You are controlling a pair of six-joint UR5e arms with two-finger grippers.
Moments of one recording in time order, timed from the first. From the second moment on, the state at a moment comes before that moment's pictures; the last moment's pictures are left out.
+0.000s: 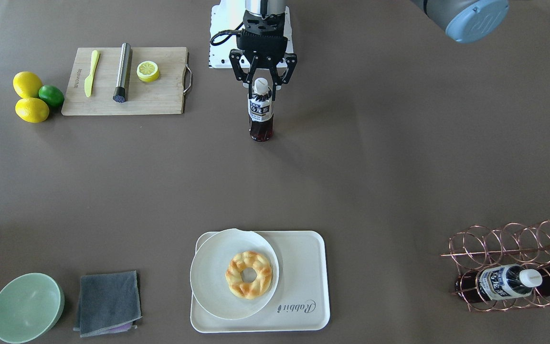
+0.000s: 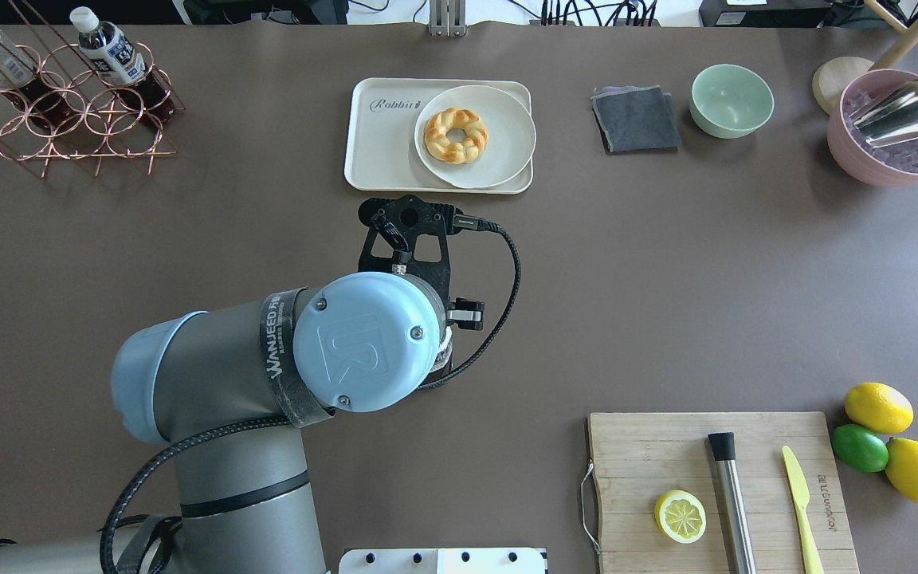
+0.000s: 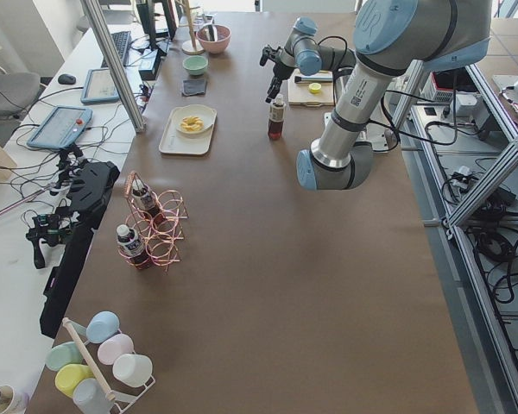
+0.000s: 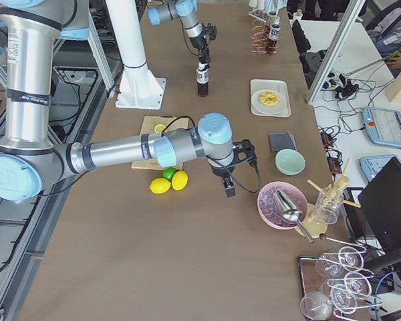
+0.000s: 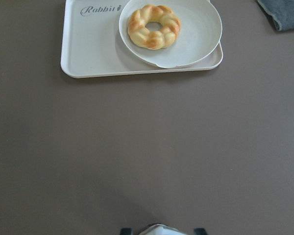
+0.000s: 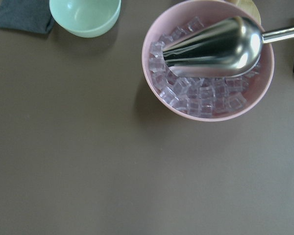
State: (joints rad) left arm -0.33 -2.37 -1.96 -1.30 -1.41 -1.24; right arm 1.51 -1.68 1.90 -1.44 2.38 0.01
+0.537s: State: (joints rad) left arm -0.37 -2.35 -2.03 -1.30 -1.42 -1.20; right arm 1.33 -1.46 2.00 -1.44 2.44 0.50
